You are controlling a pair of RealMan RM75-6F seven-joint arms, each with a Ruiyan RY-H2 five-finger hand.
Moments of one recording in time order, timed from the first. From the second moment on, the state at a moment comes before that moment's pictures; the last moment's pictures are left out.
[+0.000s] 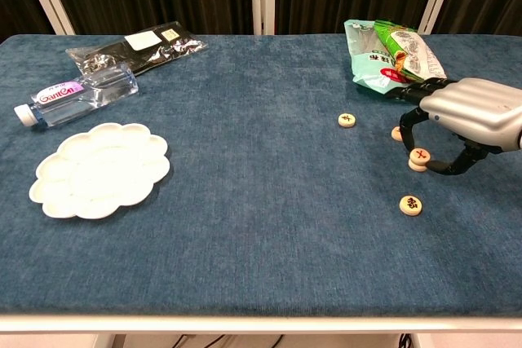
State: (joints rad) left arm -0.01 -1.12 0.02 -1.58 1.61 1.57 0.03; right arm 0.58 -1.49 0.03 -1.39 -1.34 0.97 -0.42
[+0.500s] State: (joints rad) left arm -0.01 -1.12 0.03 -1.58 1.62 1.57 0.01; right arm 0.58 -1.47 0.03 -1.42 -1.32 0.96 -0.46
